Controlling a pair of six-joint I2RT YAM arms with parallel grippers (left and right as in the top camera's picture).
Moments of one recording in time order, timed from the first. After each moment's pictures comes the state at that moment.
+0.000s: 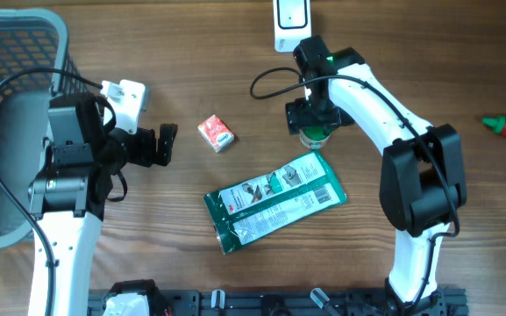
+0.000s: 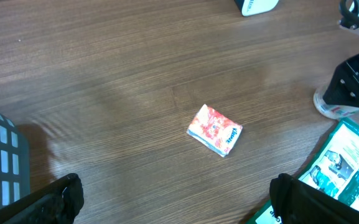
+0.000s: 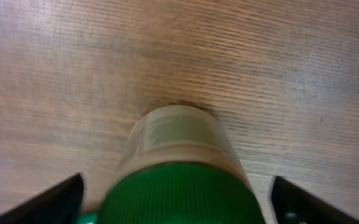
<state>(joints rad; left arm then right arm) 0.06 1.11 1.02 -0.71 0.29 0.21 0.38 2.11 1.67 -1.09 0.04 0.17</state>
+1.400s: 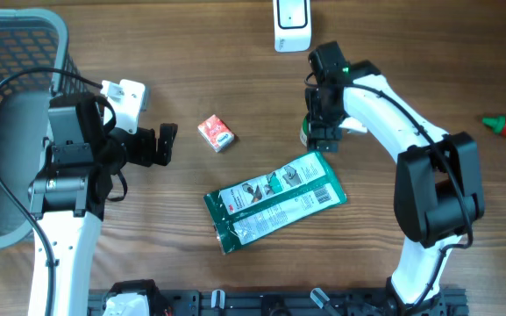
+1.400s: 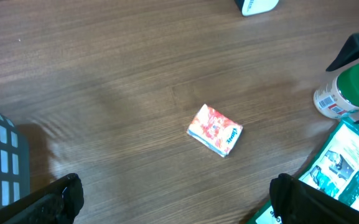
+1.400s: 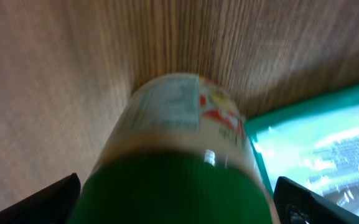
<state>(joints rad) 0.06 1.11 1.02 -0.71 0.29 0.21 0.33 2.02 1.47 -0.89 -0.12 1.89</state>
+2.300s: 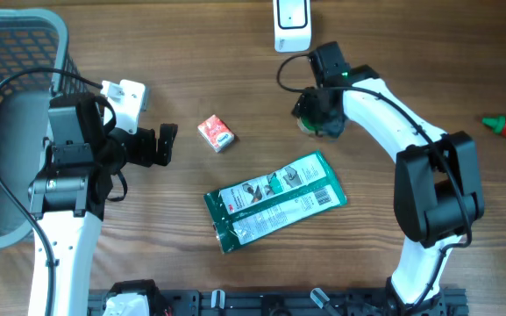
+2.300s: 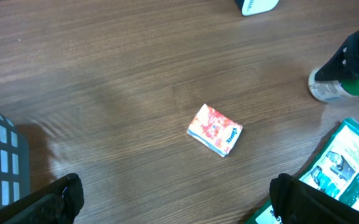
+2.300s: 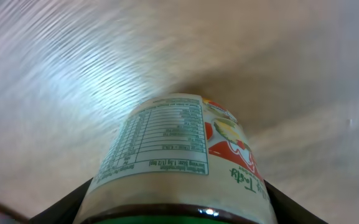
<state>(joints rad) 0.06 1.11 1.02 -0.71 0.29 0.21 0.33 2.02 1.46 -0.77 -0.07 0.75</state>
